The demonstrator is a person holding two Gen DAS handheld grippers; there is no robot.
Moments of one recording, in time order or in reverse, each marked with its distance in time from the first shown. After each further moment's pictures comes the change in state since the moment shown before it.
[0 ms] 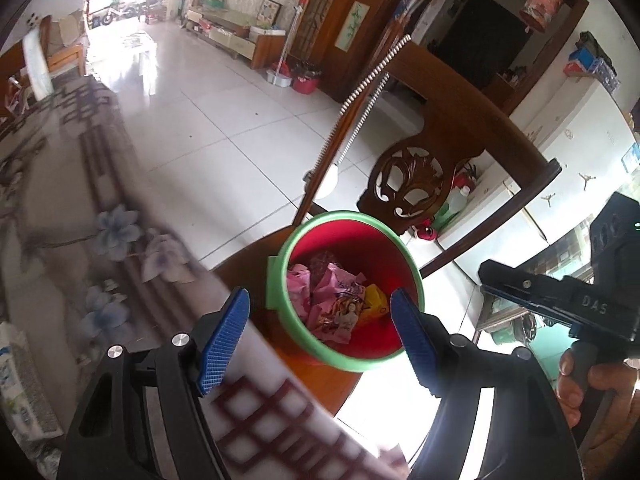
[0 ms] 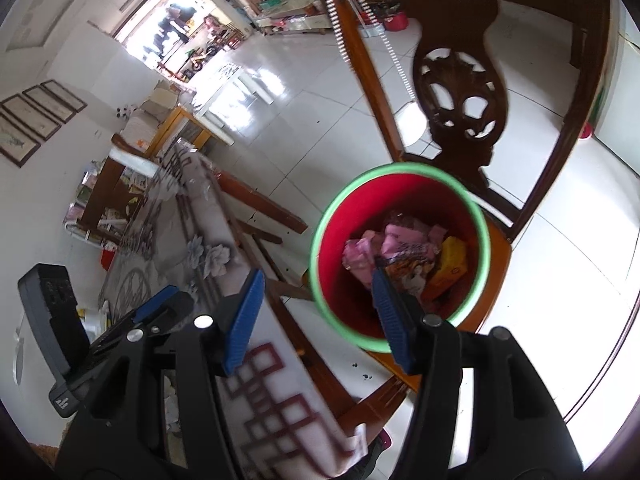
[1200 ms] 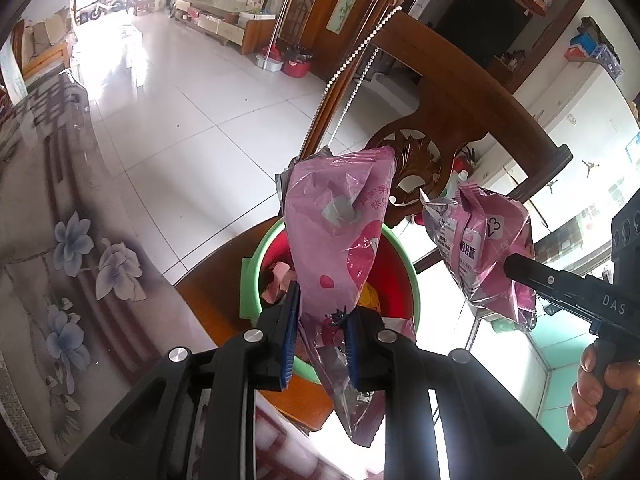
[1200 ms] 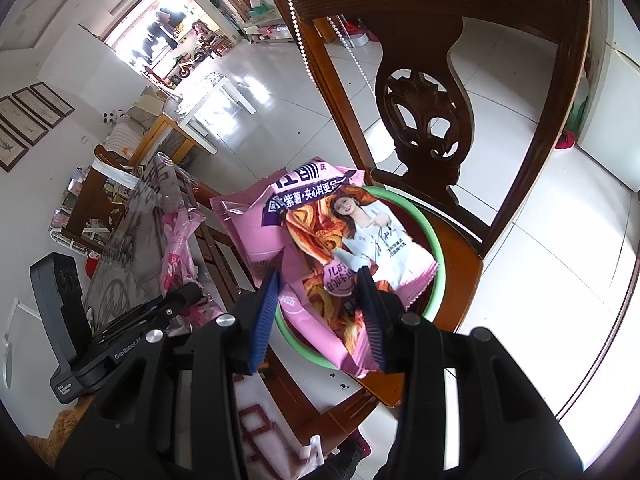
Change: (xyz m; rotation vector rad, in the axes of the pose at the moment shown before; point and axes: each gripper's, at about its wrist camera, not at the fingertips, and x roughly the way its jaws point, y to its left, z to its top) left arm 0.057 -0.030 0.016 0.027 0.076 -0.014; right arm -0.017 -0.046 0.028 0.007 -0.033 -0.061
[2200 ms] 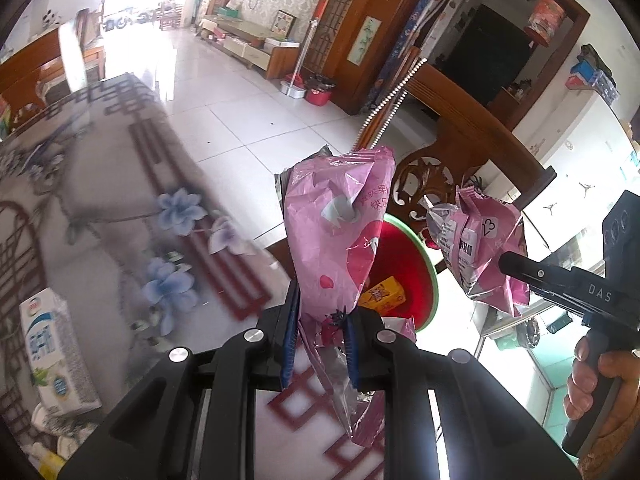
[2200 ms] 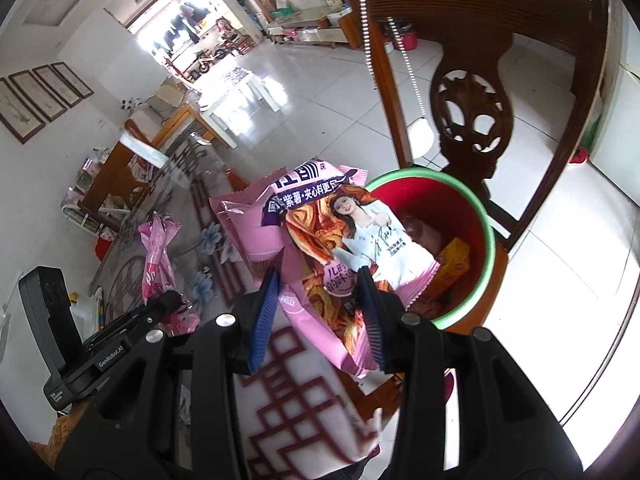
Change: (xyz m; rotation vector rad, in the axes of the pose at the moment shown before) left arm -0.089 0.064 -0.047 -0.040 -0.113 0.024; right arm -0.009 0.073 -0.049 -0.067 -0.030 0.019
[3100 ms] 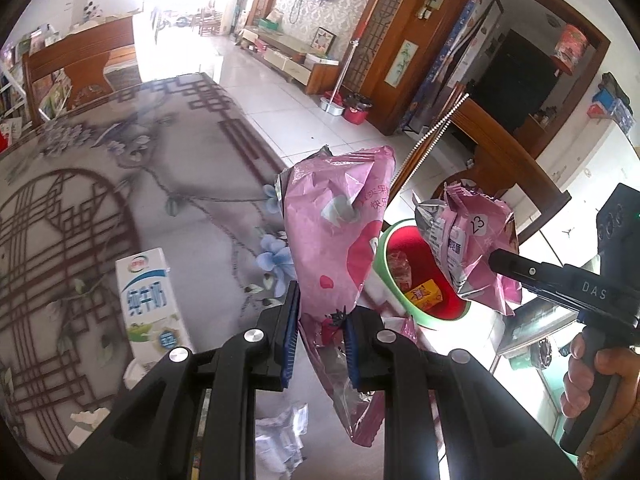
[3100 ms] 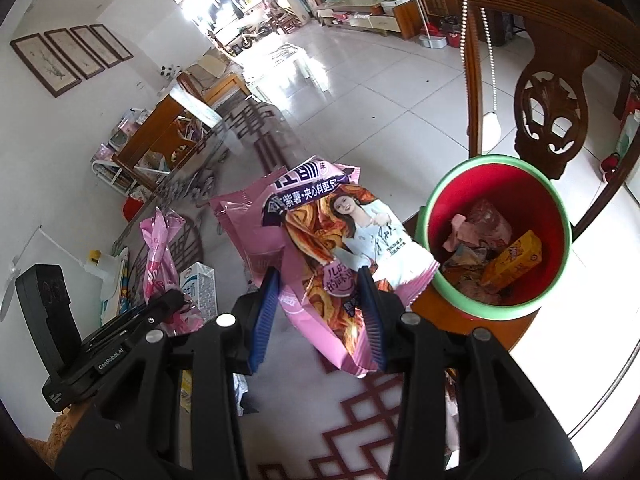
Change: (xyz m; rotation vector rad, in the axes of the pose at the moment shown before) left arm -0.077 0.077 -0.037 -0.081 -0.068 0.089; right arm 0.029 0.101 -0.040 -0.121 0.056 0.103
